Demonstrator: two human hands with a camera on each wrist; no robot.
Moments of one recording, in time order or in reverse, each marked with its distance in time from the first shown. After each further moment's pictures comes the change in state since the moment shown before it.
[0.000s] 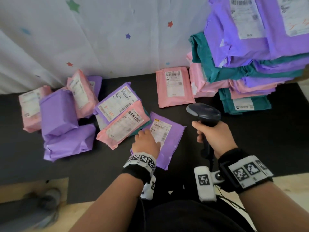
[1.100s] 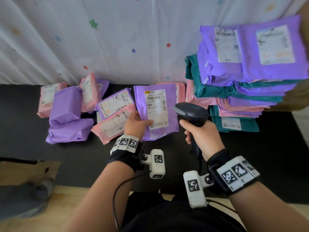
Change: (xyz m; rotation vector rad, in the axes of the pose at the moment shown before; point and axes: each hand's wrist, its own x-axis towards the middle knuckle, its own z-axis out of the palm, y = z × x) left_hand -0.018 0.042 -0.054 -1.283 0.247 -0.094; right_hand -0.005 -0.033 -0.042 0.007 -0.246 -0.234
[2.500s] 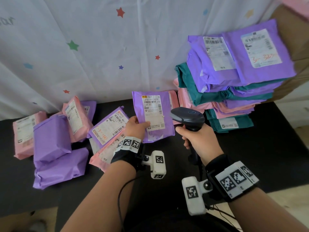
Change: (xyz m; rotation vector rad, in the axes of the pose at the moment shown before) left_hand 0.069 0.034 -0.005 0.212 -0.143 0.002; right_hand 0.013 -0.022 0.048 -0.056 0.150 0.040
